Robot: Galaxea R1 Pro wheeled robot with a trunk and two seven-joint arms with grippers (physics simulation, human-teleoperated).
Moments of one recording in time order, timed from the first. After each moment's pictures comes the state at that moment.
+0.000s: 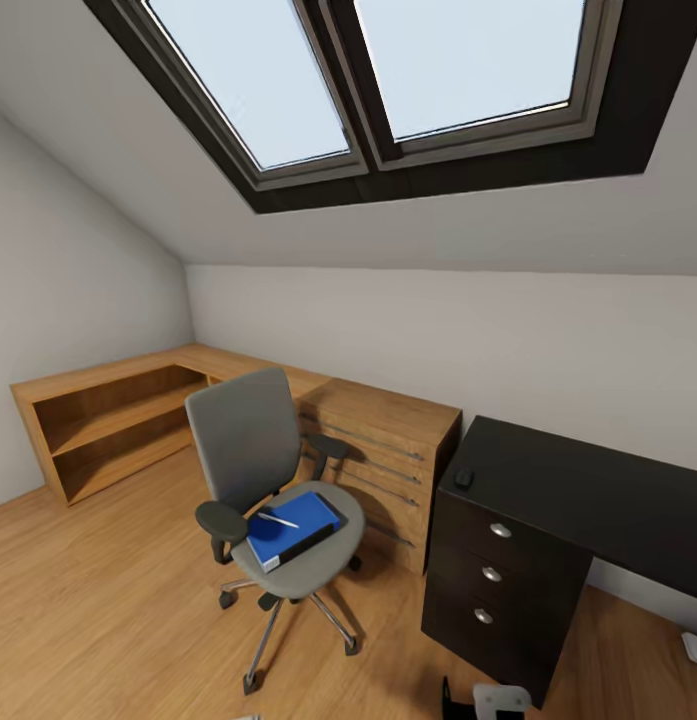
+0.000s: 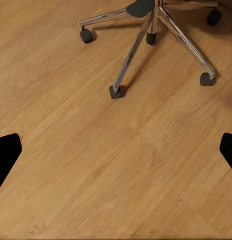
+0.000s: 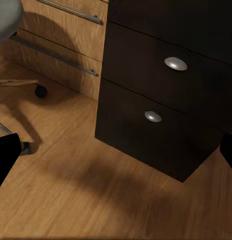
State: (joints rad) left arm -0.07 -0.06 -0.24 -0.67 0.21 -0.08 0.39; right arm -0.40 0.08 0.26 0.02 -0.09 -0.72 -0.33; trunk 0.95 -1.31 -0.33
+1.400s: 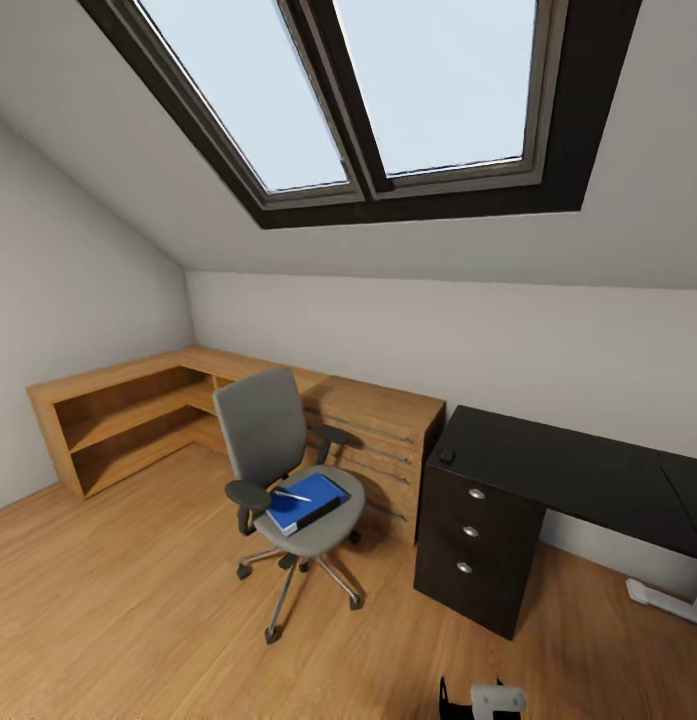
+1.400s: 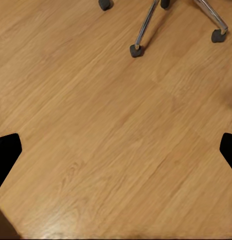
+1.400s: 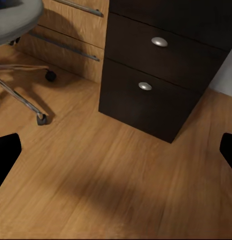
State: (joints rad) left arm -0.07 -0.06 -0.23 -0.62 0.22 -0.08 0.38; right arm -0.40 0.09 0.26 0.02 -0.08 -0.72 -0.33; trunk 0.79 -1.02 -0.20
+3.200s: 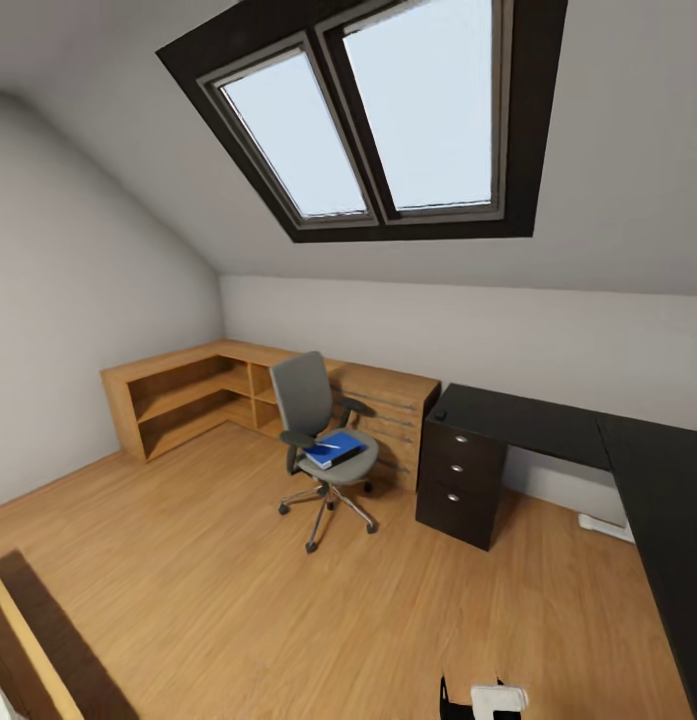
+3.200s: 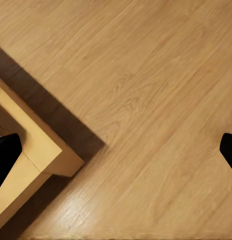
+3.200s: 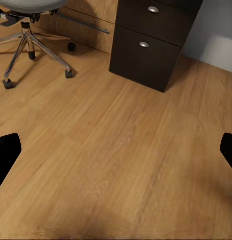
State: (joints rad) left arm -0.07 -0.06 -0.22 -0.62 0.22 -0.08 0.38; right arm -0.40 0.09 0.26 0.02 -0.09 -0.72 -0.33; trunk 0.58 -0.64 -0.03
